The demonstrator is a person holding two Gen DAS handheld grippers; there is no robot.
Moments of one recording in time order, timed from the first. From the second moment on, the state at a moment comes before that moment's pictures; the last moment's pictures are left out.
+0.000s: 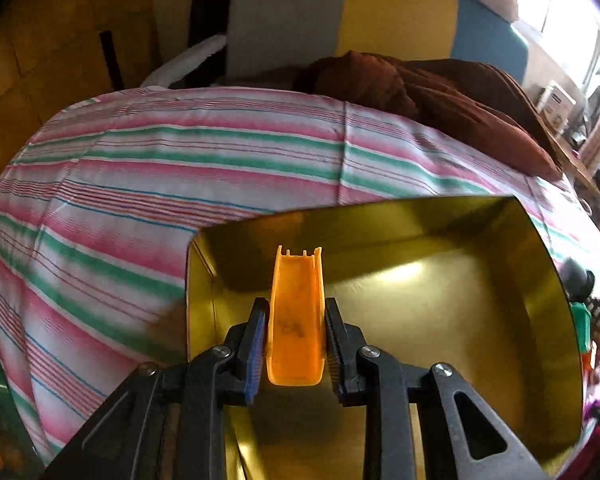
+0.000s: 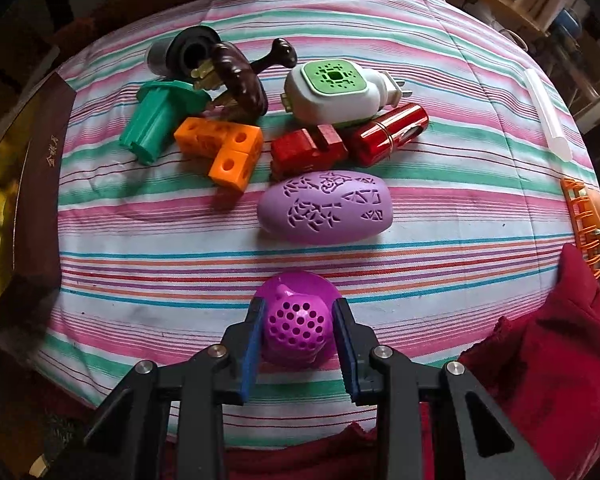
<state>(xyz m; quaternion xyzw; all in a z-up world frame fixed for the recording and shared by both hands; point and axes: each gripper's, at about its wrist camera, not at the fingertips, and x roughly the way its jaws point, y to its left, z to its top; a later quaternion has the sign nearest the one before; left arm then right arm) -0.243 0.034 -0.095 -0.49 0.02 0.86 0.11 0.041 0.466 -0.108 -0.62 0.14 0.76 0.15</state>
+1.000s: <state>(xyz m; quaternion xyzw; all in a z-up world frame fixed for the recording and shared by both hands) -0.059 0.020 -0.029 -0.41 0.01 0.90 0.13 0.000 0.364 -0.033 -0.48 0.10 0.87 0.01</state>
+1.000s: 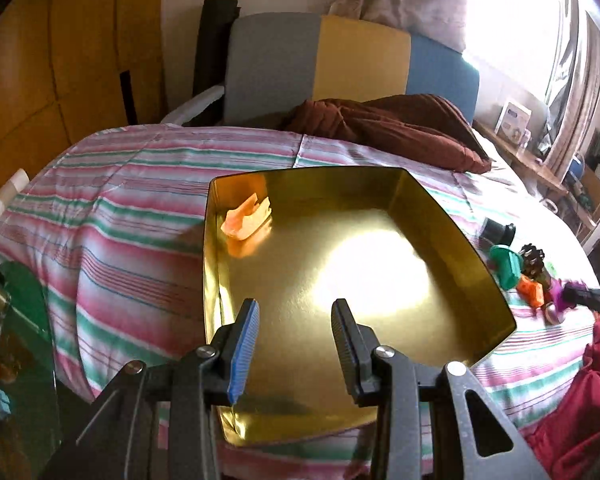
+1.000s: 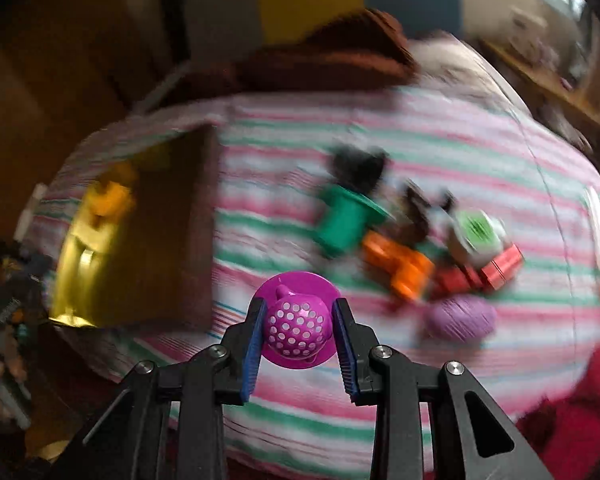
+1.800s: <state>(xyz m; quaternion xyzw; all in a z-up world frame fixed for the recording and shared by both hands) -0.050 -0.055 -0.044 -0.43 -0.05 0.90 0.06 -0.168 0.106 -0.076 -0.53 0.02 0.83 -0.19</state>
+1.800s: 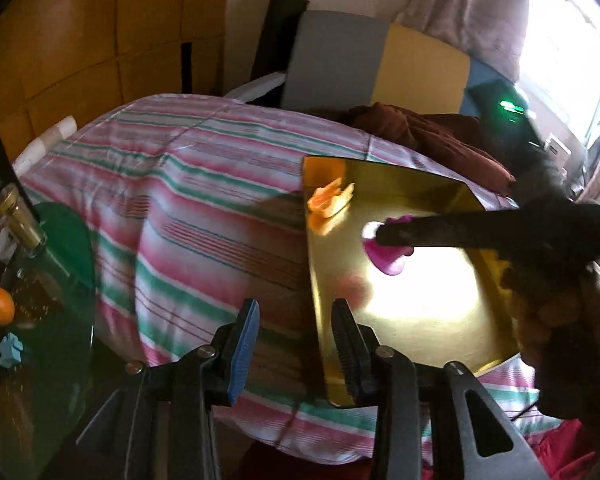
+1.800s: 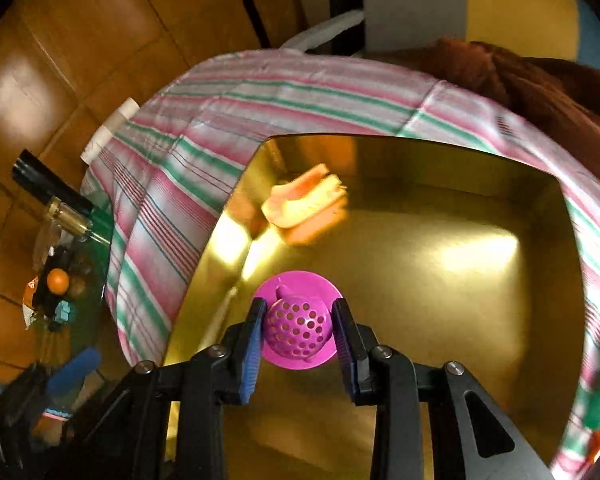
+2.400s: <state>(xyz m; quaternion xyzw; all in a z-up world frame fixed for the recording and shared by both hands) -0.049 -0.059 -0.045 -0.42 -0.05 0.90 0.05 -0.182 0.113 -0.079 -0.51 0.08 0.84 -0.17</state>
